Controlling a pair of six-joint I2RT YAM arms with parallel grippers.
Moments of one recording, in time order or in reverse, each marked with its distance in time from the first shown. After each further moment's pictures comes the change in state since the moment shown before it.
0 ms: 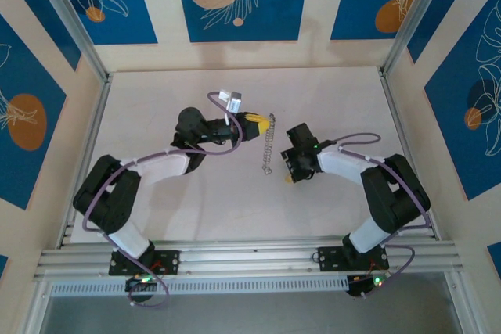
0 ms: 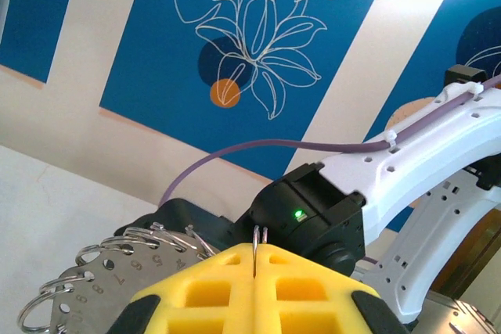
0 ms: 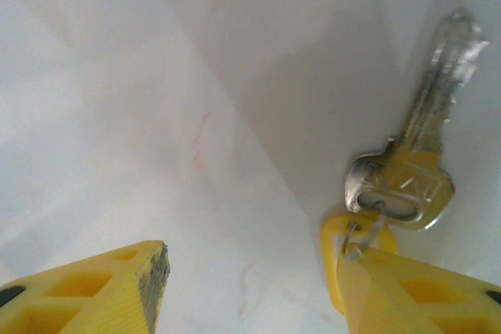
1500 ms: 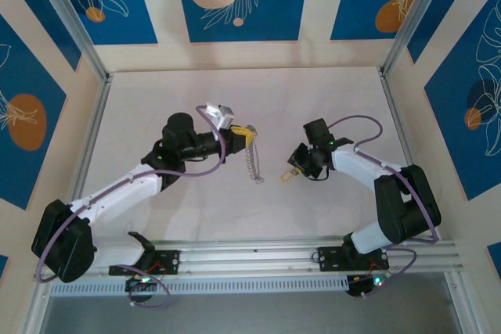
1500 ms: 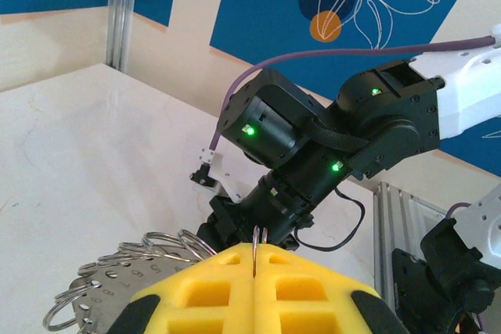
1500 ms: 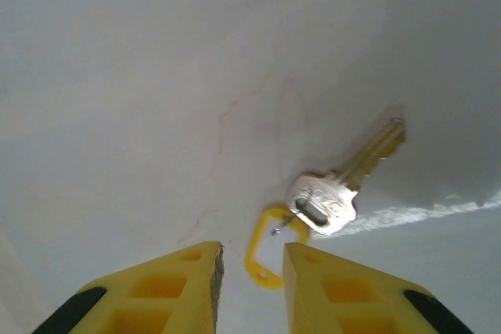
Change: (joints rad) left arm -0.028 -0.366 -0.094 -0.689 -0.277 0.409; right arm -0.129 -0.098 -0.023 -0.097 -0.169 -0.629
